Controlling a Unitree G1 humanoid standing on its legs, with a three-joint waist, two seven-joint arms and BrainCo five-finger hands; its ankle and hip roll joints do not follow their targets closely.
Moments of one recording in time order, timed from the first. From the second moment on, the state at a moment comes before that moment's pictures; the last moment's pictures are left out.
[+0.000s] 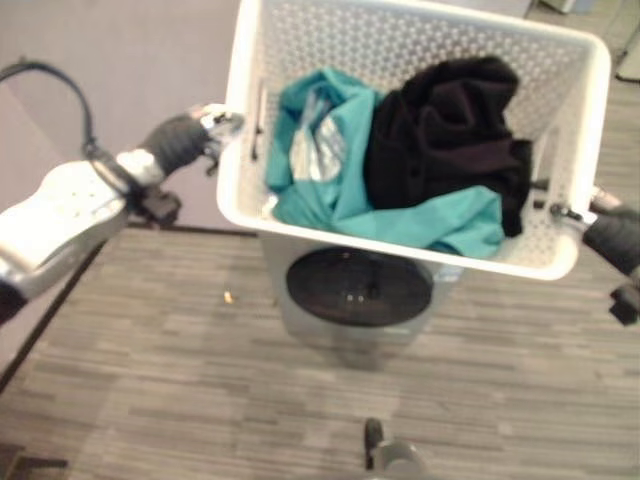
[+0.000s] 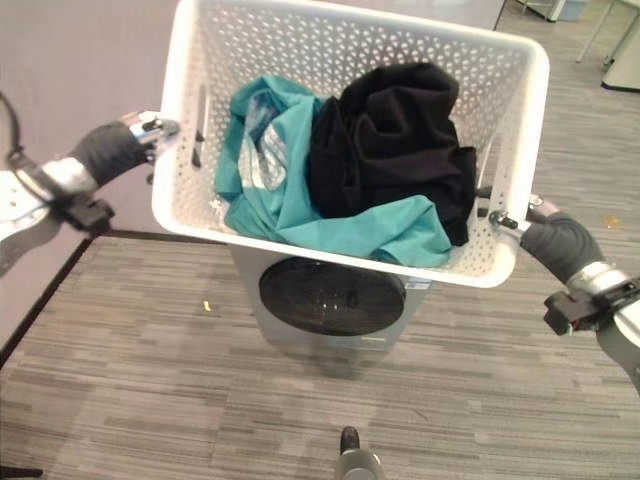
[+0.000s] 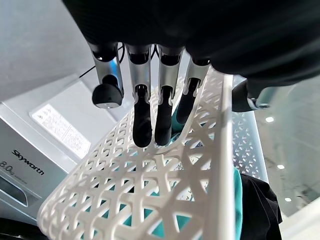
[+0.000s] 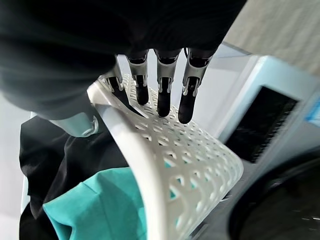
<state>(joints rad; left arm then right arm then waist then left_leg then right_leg) -1.04 1.30 -0.90 0.07 -0.94 -0.07 -0.08 0.21 -1.34 -0.26 -0.23 0.96 0.03 0.15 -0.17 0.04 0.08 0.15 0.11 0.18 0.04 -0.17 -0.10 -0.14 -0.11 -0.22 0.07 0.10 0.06</state>
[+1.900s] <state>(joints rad) -0.18 1.34 -0.01 -0.19 -0.66 -0.05 -0.08 -0.03 -1.13 -0.07 -0.31 0.93 0.13 0.17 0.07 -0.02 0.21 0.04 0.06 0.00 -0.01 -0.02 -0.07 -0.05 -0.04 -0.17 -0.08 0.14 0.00</state>
